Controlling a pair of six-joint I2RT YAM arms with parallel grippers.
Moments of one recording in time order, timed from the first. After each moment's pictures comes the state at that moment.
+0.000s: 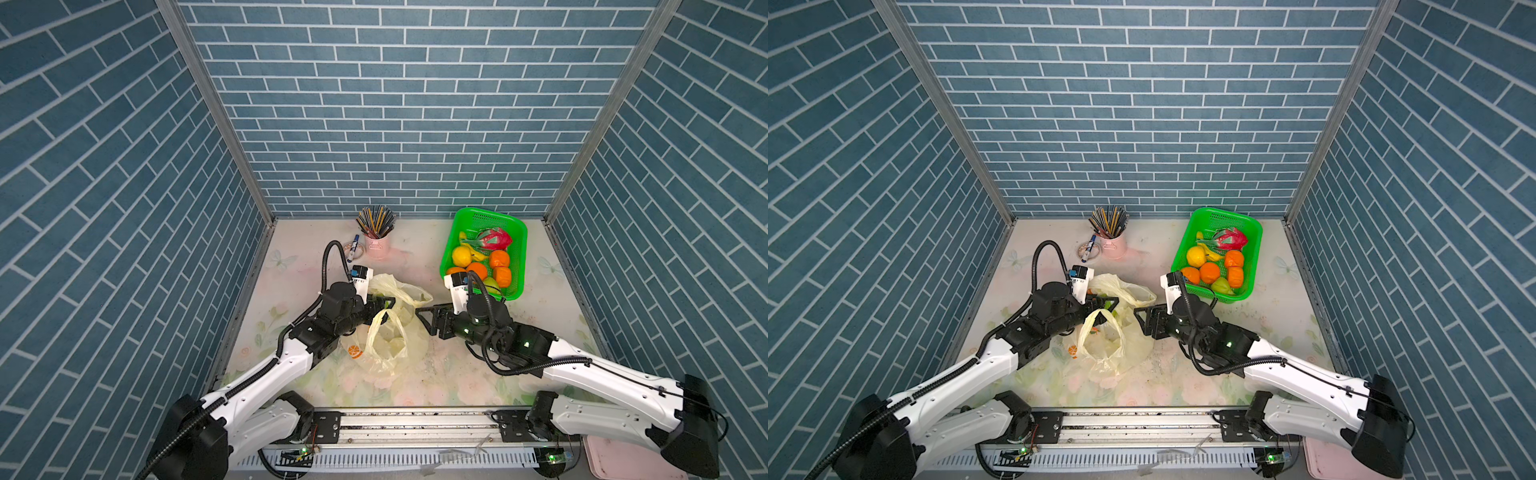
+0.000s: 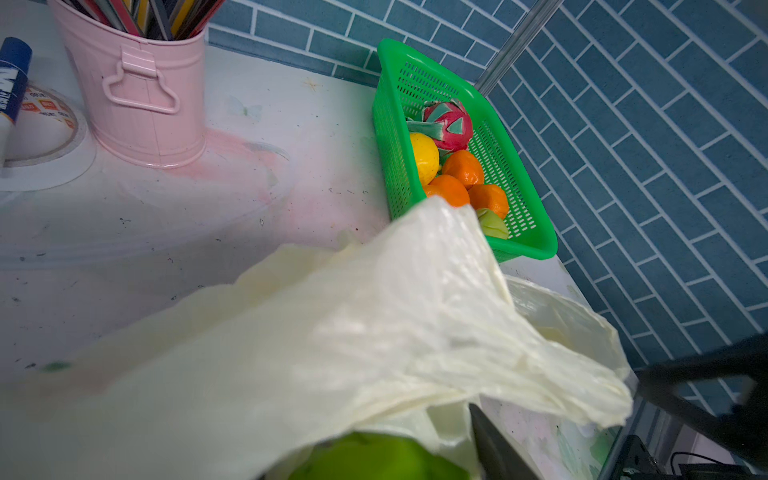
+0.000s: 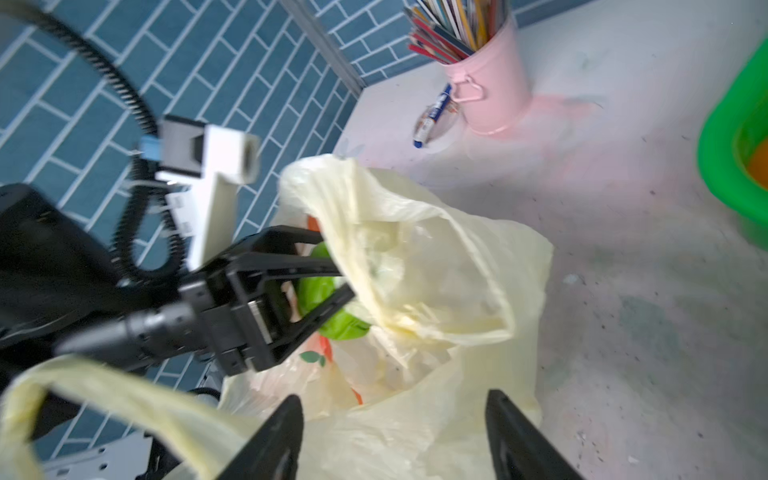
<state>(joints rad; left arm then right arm) -0.58 1.05 0.59 -0.01 0.18 -0.50 1.08 1.03 0.77 -0.14 0.08 0.74</state>
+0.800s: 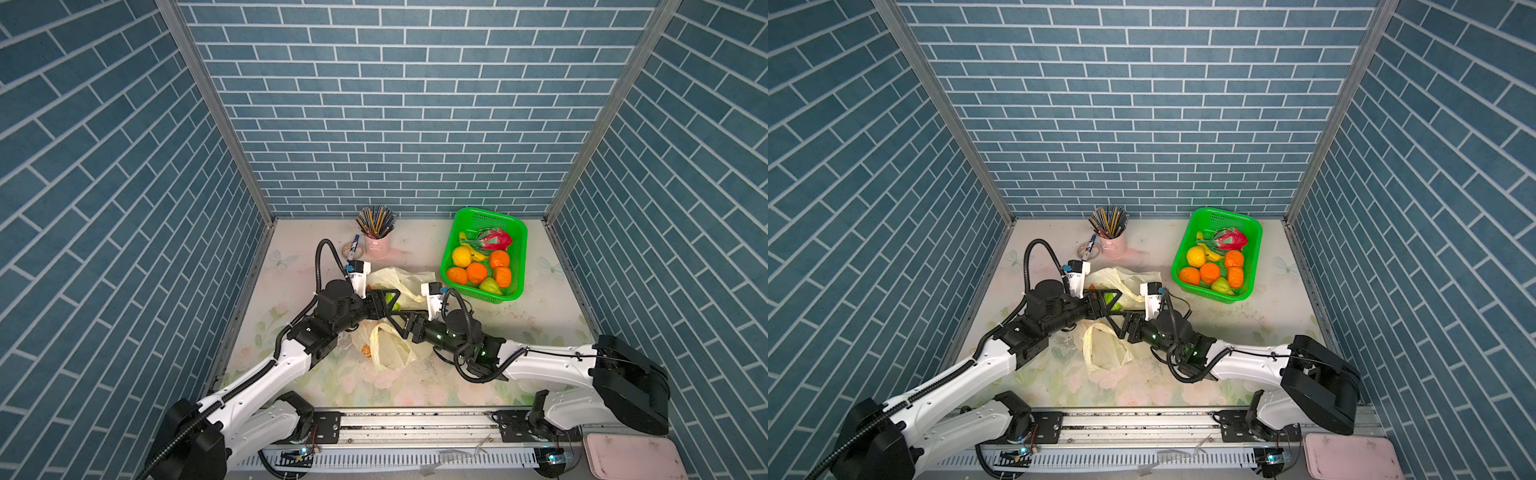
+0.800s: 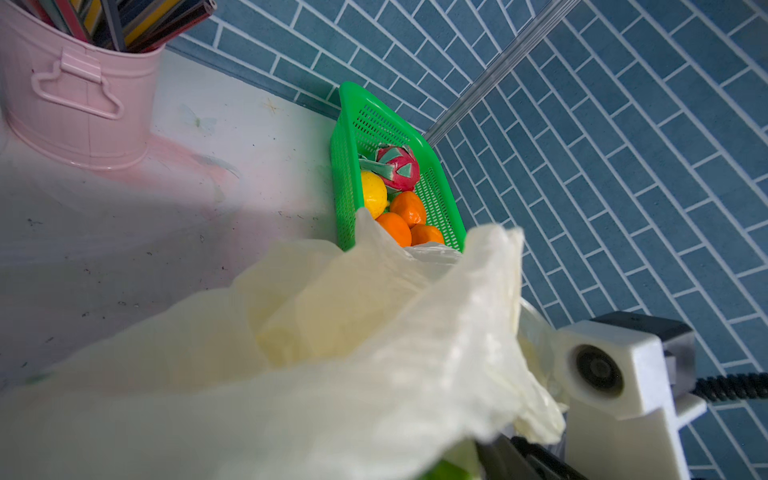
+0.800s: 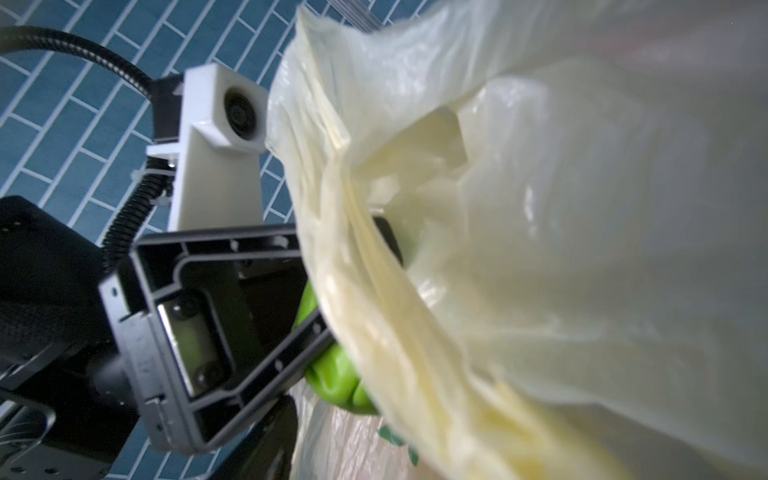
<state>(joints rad) -0.58 1.02 0.60 0.09 0.26 -0.69 1.11 1.39 0.58 0.68 0.01 0.95</state>
